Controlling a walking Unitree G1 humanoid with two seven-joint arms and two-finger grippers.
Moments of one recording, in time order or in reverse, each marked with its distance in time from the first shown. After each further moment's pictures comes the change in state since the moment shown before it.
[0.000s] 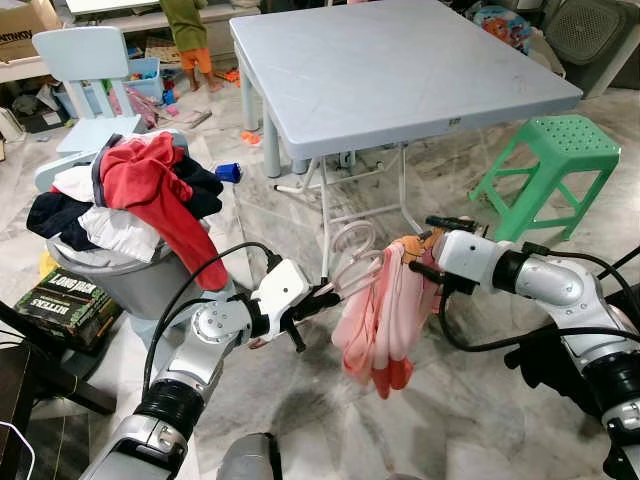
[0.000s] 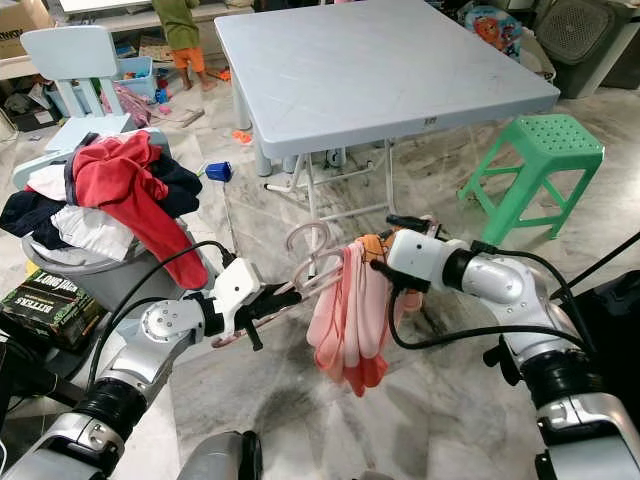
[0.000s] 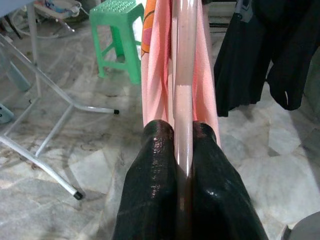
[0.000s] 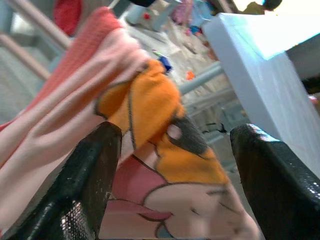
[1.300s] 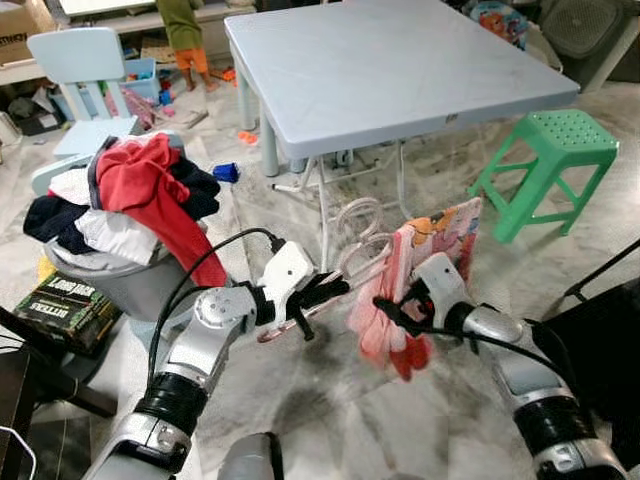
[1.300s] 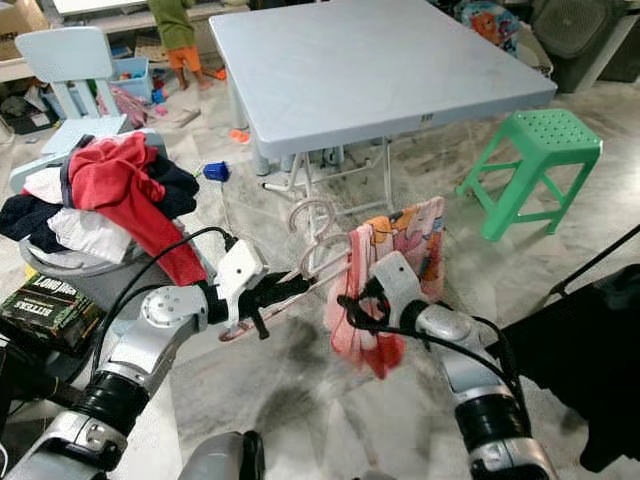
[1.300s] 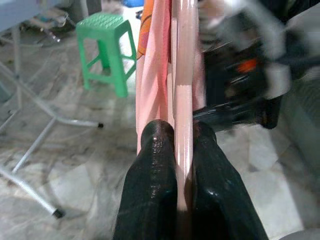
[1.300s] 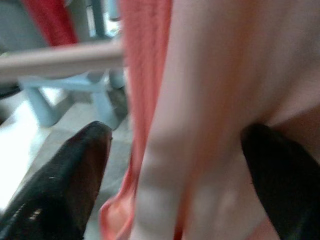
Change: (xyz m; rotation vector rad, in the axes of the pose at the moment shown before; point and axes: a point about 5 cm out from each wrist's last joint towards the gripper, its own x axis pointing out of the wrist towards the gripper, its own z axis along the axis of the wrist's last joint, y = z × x) left arm 0.004 -0.006 0.035 -0.053 -0.075 -0.052; right arm 0.046 0.077 -0.010 0.768 0.150 -0.137
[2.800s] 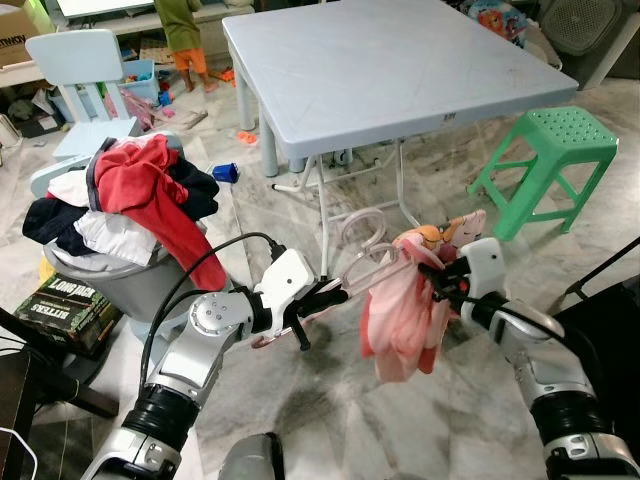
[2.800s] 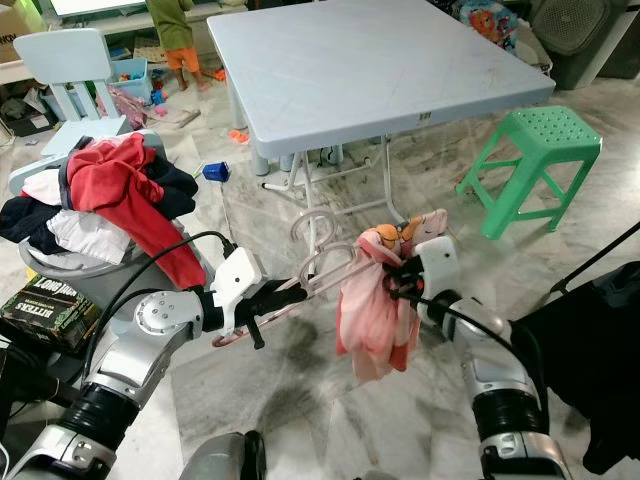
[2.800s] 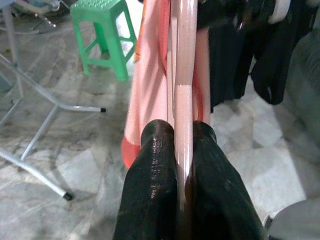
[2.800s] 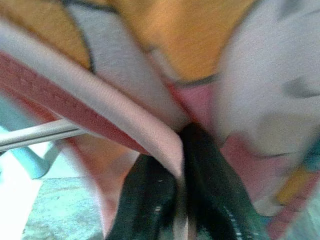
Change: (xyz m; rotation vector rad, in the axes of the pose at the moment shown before) left arm -0.008 -0.002 -0.011 0.054 0.096 0.001; right arm -0.036 -0.053 -0.003 0.183 -0.121 -0.091
